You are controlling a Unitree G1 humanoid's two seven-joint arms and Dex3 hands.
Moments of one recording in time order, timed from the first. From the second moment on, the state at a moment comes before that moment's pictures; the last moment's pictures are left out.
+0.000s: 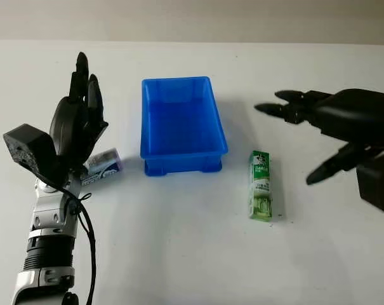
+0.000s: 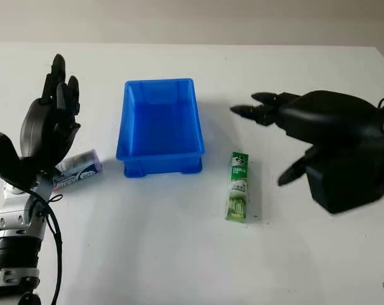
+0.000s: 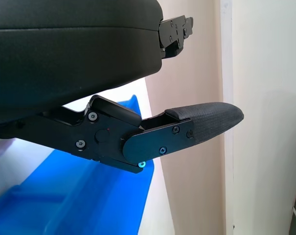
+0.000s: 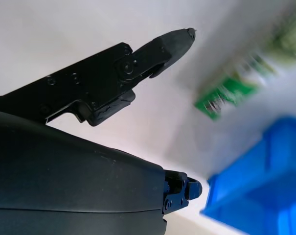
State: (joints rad) left arm -0.46 0.27 0.22 0.27 -0.20 -0.10 -0.24; right arm -0.46 -1.11 0.01 0.10 -0.40 -0.59 0.73
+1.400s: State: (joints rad) left arm -0.45 0.27 0.22 0.25 -0.20 -0.07 -0.23; right arm -0.59 -0.99 0.21 0.50 -0.70 -1.25 0.26
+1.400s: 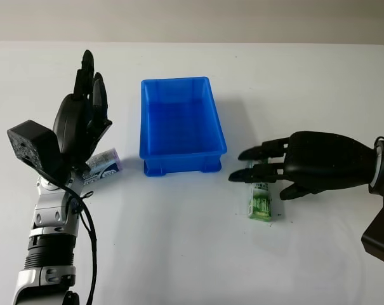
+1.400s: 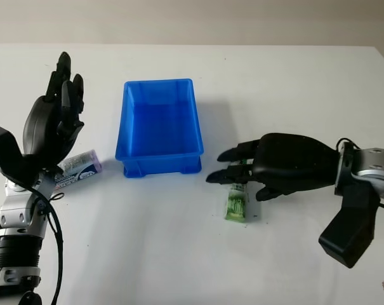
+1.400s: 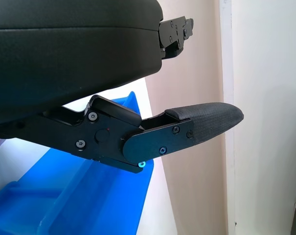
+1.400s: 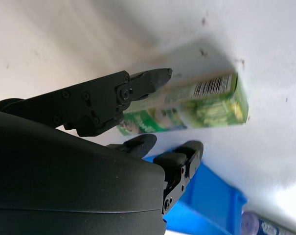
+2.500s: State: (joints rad) left arm -0.44 0.27 0.22 0.23 -0.20 -0.07 -0.23; right arm -0.94 -0.93 0.35 0.88 -1.12 -0.86 -0.57
